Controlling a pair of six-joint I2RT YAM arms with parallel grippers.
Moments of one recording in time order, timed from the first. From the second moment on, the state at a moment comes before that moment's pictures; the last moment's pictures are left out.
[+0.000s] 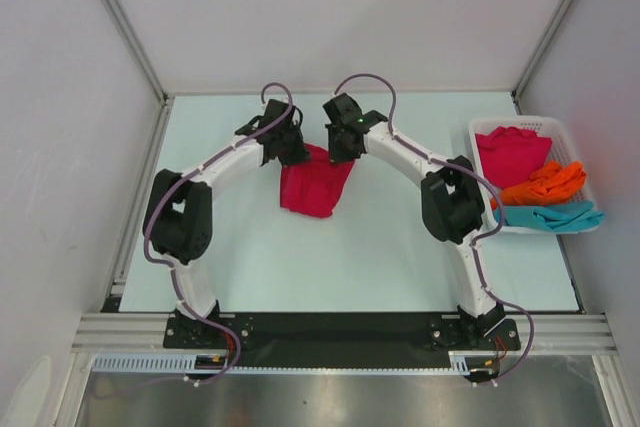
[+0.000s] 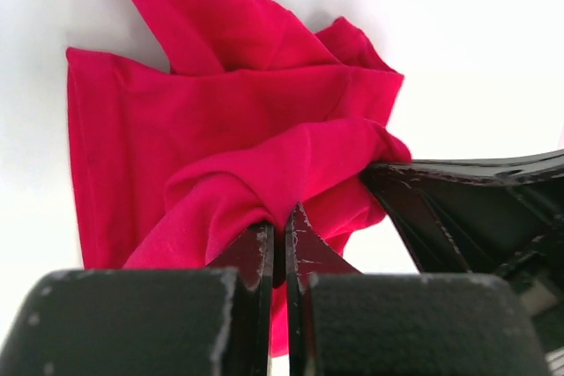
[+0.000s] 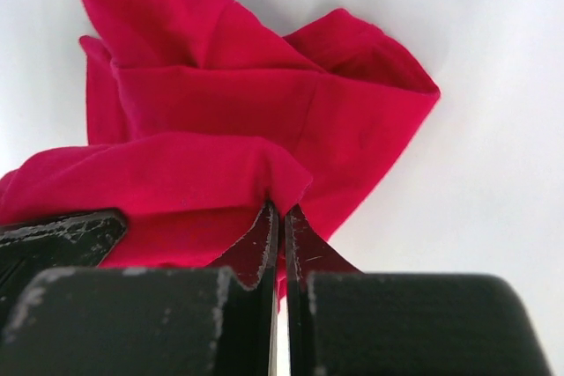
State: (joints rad) left arm -0.42 1.85 1.42 -0.42 0.06 -0.68; right arm 0.61 2.19 1.93 -0.70 0.09 0.47
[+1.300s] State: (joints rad) left arm -0.33 1.73 1.28 -0.44 0.02 -0.66; right arm 0.64 2.09 1.88 -0.72 0.22 0.44
